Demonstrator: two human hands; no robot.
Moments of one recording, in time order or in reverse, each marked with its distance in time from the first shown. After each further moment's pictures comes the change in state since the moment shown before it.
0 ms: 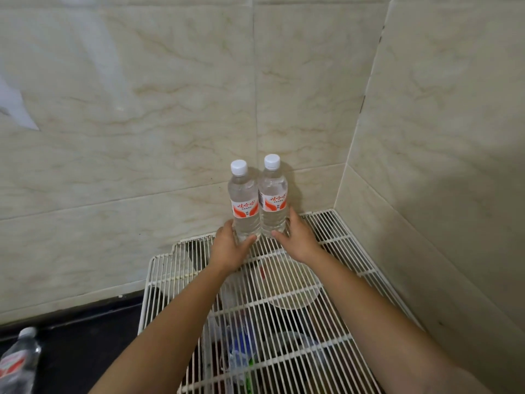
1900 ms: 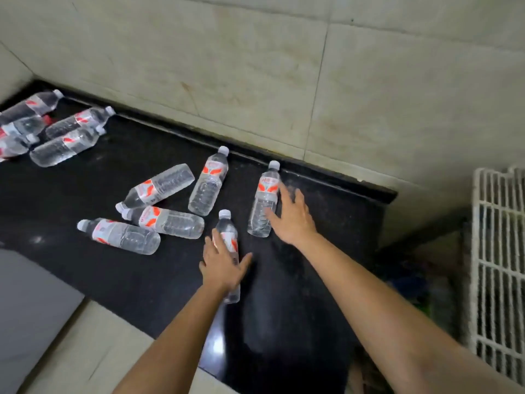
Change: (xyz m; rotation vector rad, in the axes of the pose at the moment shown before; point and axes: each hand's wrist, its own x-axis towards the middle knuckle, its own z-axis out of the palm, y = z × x) left_hand -0.306 -0.450 -0.252 0.237 0.212 -0.916; right_hand -0.148 -0.239 0.534 -0.354 -0.657 -0.210
